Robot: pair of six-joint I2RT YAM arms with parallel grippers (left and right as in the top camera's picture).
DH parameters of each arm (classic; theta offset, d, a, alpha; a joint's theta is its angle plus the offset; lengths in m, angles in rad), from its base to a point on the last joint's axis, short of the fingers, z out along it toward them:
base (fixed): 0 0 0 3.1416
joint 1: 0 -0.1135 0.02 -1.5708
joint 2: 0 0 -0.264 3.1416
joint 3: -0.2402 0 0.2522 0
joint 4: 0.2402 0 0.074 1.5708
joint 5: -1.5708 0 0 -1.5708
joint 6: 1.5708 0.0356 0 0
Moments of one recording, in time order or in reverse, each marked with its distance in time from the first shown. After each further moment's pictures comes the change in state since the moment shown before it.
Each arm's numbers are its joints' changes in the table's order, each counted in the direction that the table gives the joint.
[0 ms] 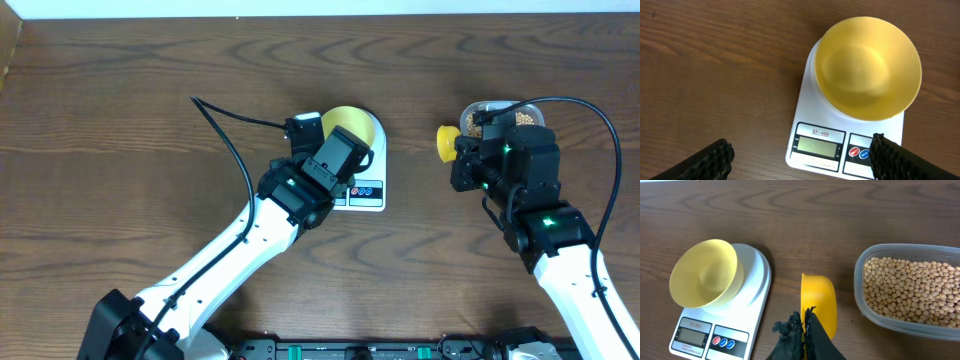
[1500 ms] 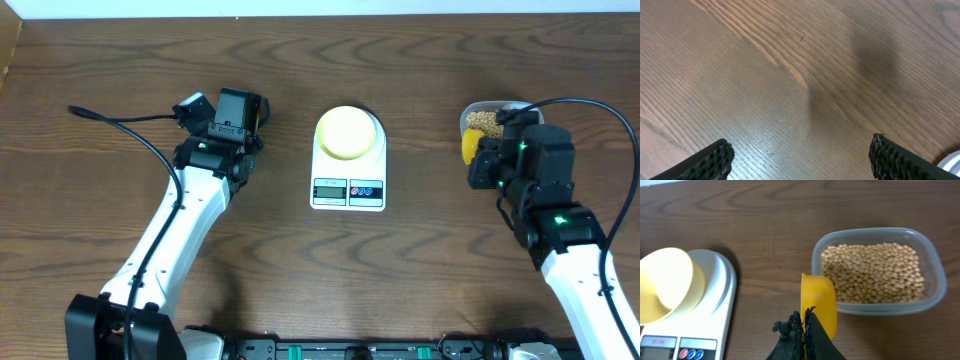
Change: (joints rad) left arm -0.466 0.000 0.000 0.050 0.038 -0.013; right arm 0.092 0.000 0.000 0.044 -0.068 0.032
